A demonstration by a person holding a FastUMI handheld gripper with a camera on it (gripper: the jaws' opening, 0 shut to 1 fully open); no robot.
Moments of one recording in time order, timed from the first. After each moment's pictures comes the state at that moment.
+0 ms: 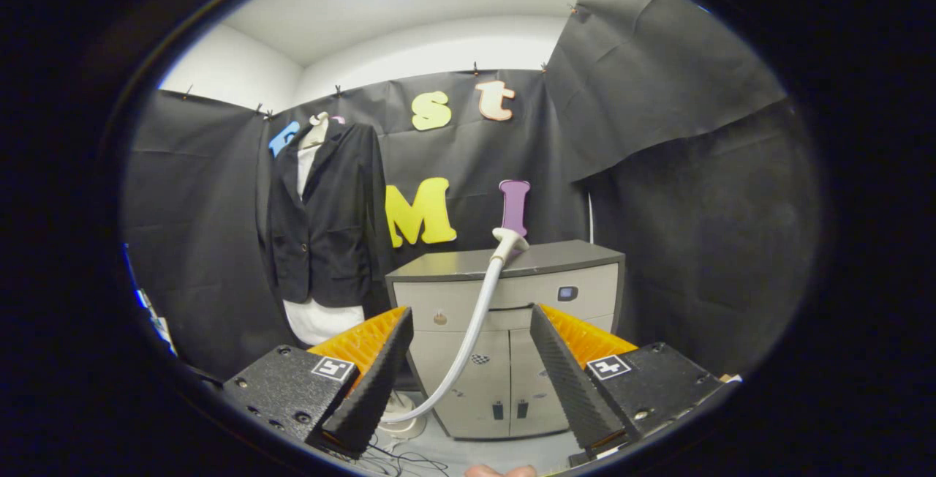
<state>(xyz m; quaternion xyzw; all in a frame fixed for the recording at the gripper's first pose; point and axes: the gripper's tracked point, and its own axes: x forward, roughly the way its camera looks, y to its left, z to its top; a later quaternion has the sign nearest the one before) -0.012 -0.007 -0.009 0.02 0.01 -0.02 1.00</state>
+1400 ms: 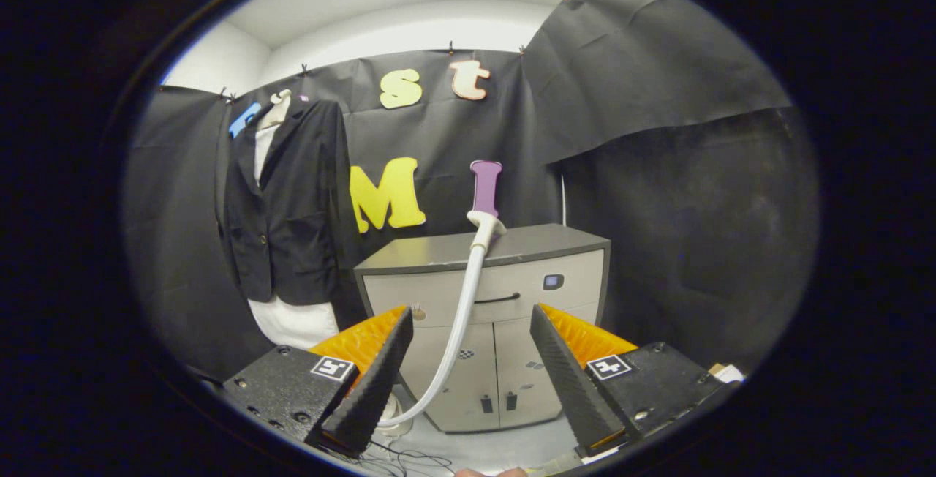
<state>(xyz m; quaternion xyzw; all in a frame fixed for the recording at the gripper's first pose) 0.038 0.005 -0.013 0.02 0.04 -0.11 0.99</state>
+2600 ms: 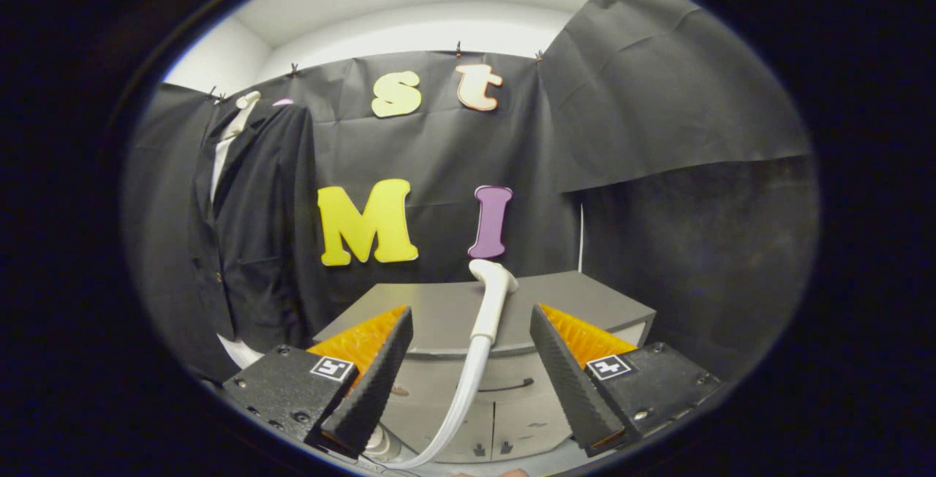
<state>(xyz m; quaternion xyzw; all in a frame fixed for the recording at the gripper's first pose) 0.229 -0.034 0.070 0.01 0.03 -0.09 1.00</state>
